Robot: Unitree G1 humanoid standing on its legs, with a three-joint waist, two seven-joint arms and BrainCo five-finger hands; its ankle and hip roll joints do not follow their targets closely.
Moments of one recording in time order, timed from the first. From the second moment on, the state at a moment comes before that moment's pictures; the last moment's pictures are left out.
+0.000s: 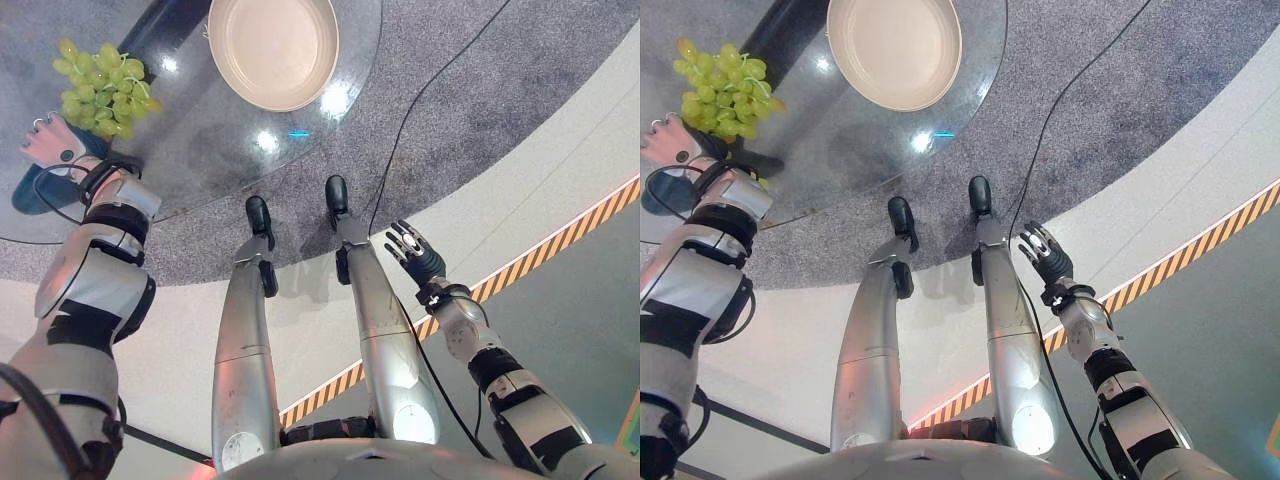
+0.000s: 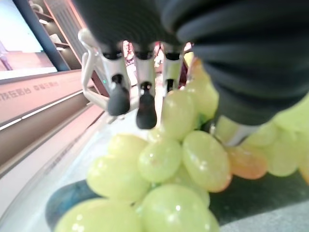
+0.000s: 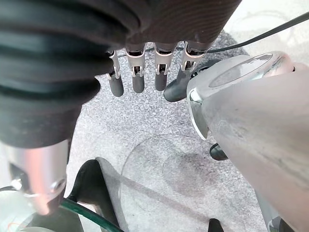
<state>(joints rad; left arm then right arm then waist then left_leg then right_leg) -1.13 0.66 -0.57 1.24 0.07 0.56 0.79 -0.36 -0.34 0.33 0.79 1.00 -0.22 0.32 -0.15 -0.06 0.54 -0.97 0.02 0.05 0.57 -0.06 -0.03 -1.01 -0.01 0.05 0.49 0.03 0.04</state>
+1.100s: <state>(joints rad) -0.85 0.76 -0.49 0.81 0.26 0.32 0.66 -0.25 -0.30 0.32 0.72 0.96 -0.20 0.32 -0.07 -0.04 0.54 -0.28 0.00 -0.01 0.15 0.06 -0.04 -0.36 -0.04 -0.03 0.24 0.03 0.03</state>
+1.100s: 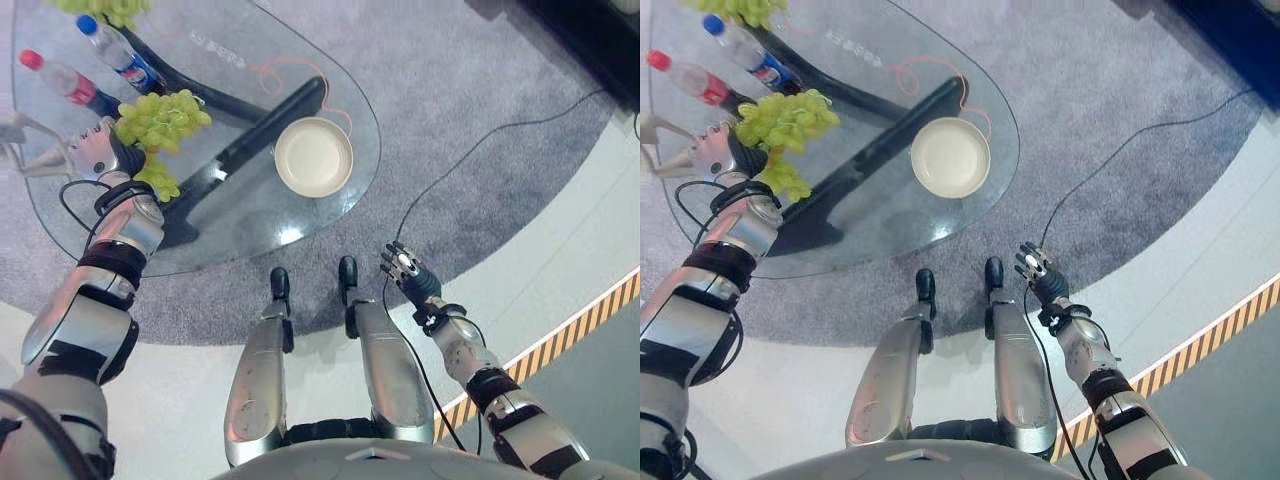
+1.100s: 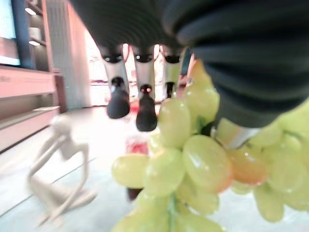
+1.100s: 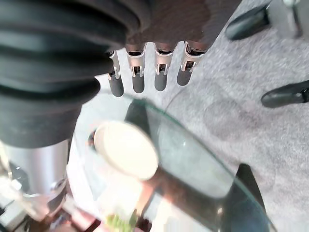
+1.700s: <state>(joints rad) -0.51 0.86 -0.43 0.15 0.73 0.06 0.35 -0.10 -0.33 0.16 0.34 1.00 0.16 0.43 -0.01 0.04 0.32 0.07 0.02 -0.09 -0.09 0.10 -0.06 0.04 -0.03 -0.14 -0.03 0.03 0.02</state>
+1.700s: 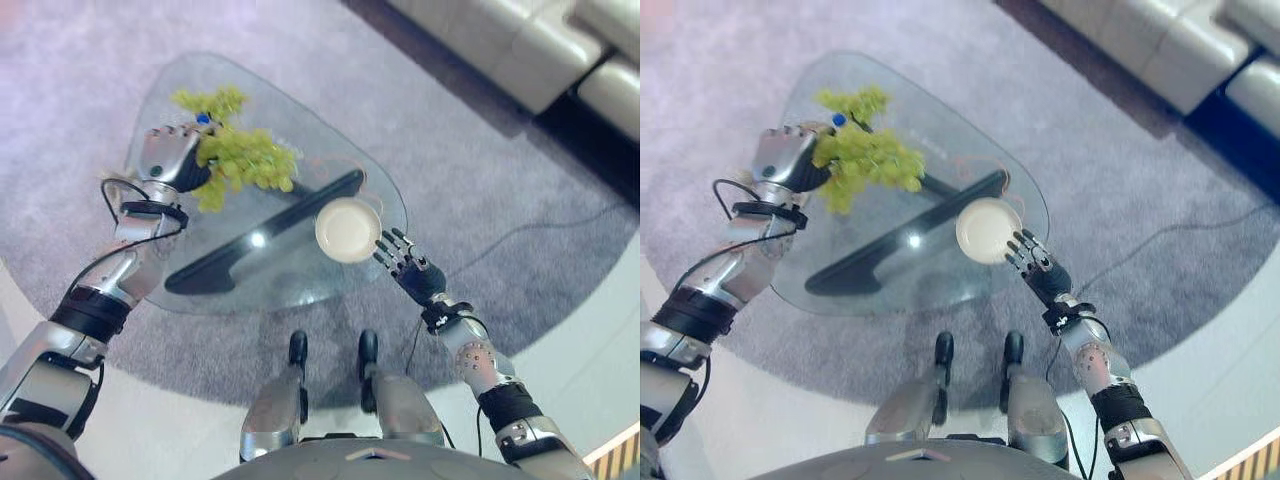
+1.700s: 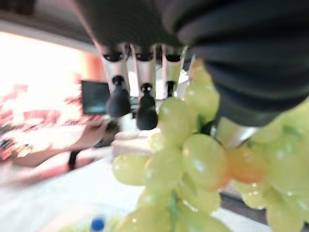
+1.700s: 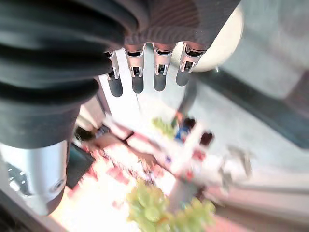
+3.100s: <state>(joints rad) -0.52 0.96 -0.64 -0.19 0.88 -0.29 0.20 0.03 -0.42 0.41 -0.07 1.42 0.63 0.51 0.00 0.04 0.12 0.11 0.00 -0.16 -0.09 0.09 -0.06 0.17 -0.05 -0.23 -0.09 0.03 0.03</state>
